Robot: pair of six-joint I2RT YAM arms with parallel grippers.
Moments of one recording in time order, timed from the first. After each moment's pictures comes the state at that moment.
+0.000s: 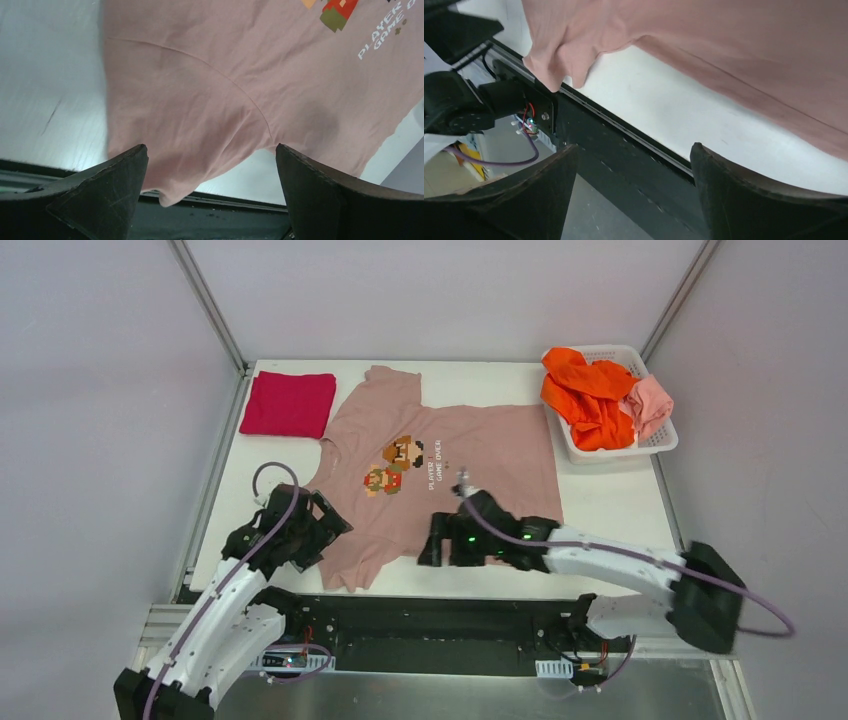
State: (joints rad) left arm -0.32 0.64 0.58 -0.89 -0.05 -1.06; right arm 1.00 1.09 0.70 -0.39 -0.07 0.93
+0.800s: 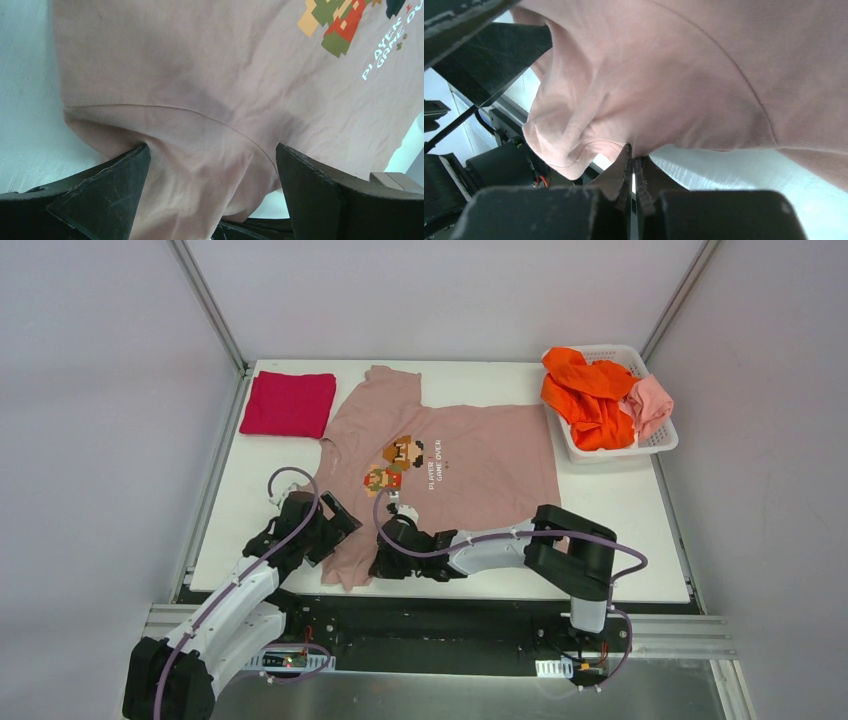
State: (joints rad) left arm -0.32 0.79 0.34 -0.43 -0.05 -1.00; right arm 1.28 1.87 1.00 0.08 0.08 1.15
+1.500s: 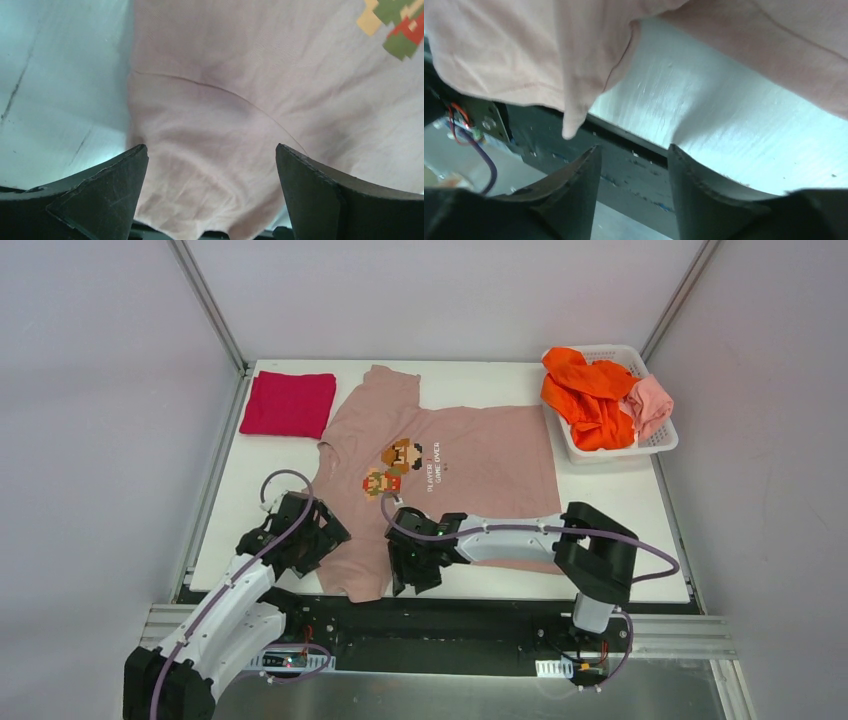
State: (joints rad) left arm -0.32 0.77 0.42 -0.69 -0.11 -1.01; right arm 1.23 1.78 1.11 -0.50 -0.10 1.03
